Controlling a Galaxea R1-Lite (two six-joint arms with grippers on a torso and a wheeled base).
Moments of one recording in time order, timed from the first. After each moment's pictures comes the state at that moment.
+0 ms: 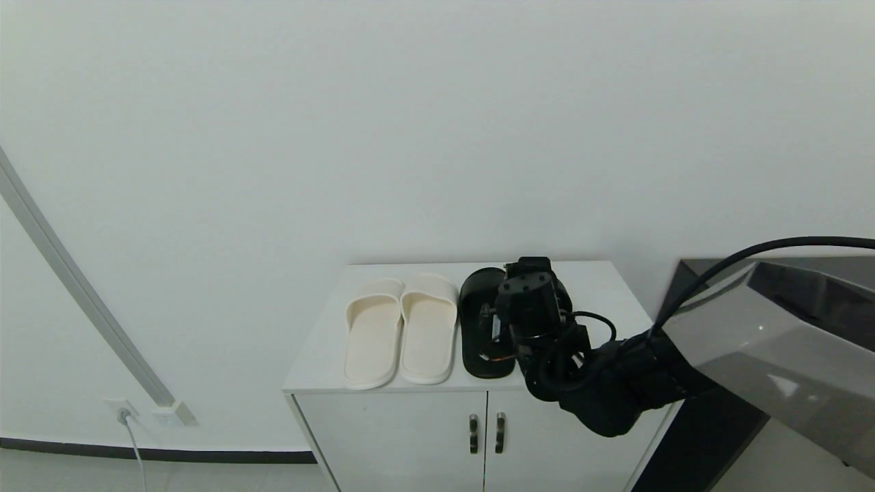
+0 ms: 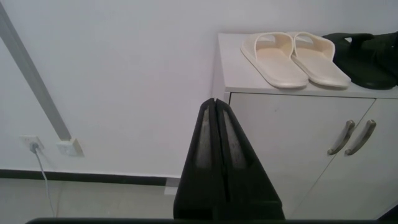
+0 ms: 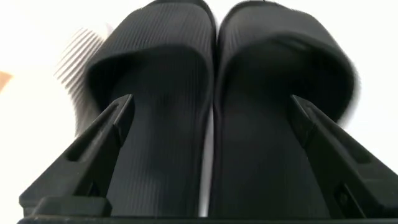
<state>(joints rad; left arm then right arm) 0.00 0.00 0.00 0.00 0.09 -0.02 0.76 2.23 -1.25 -0.65 -0.69 0.31</state>
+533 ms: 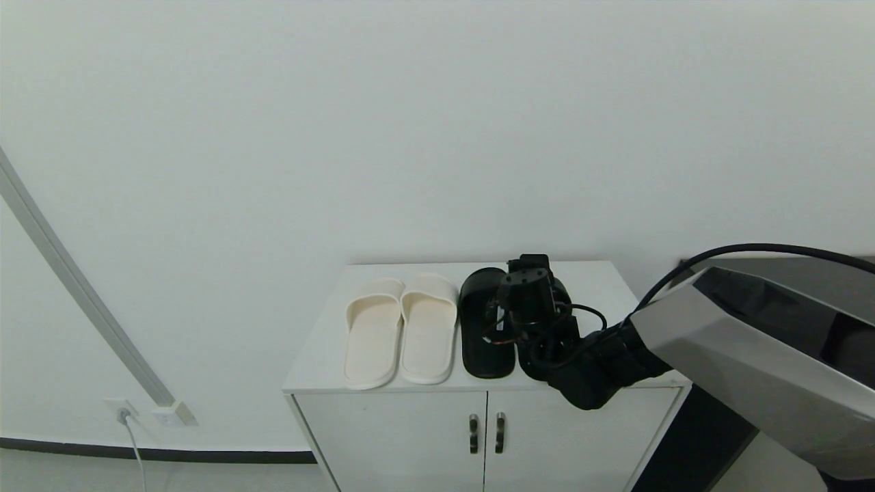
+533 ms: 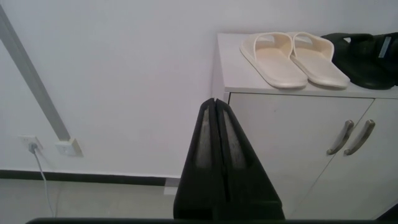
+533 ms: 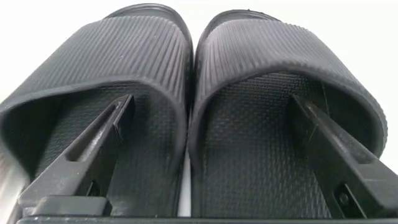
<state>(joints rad) 0.00 0.00 0.00 0.00 0.09 -0.02 0.69 2.35 -1.38 -0.65 -0.69 0.27</state>
